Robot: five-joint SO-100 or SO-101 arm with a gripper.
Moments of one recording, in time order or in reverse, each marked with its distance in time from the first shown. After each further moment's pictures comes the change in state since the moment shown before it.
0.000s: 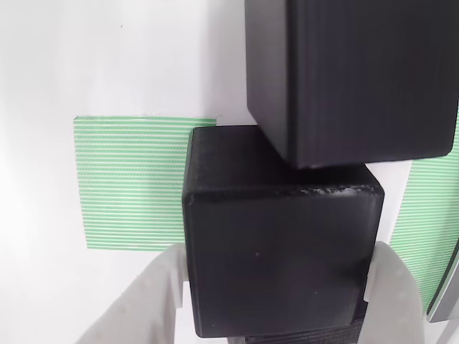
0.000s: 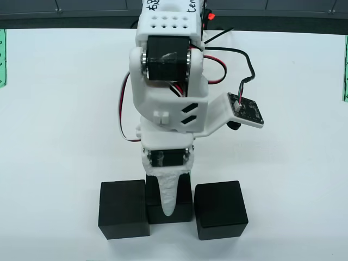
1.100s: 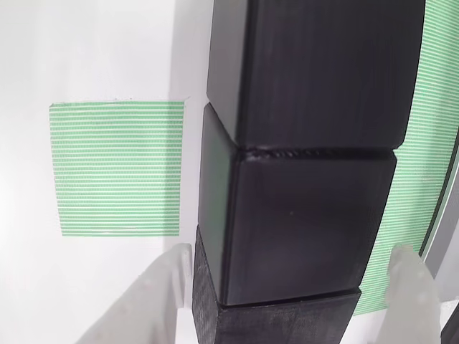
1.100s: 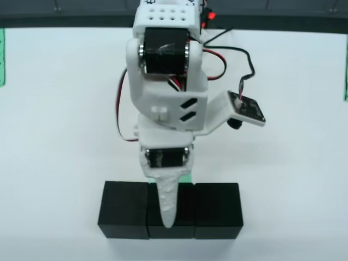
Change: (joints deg) arm -0.6 -1.0 -4.2 -1.0 -0.3
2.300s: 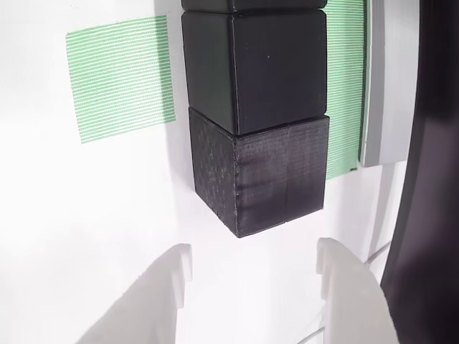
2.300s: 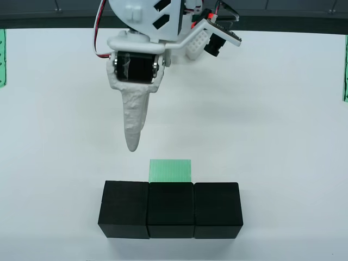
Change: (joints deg) arm 7.2 37.9 36.7 -13.4 1.3
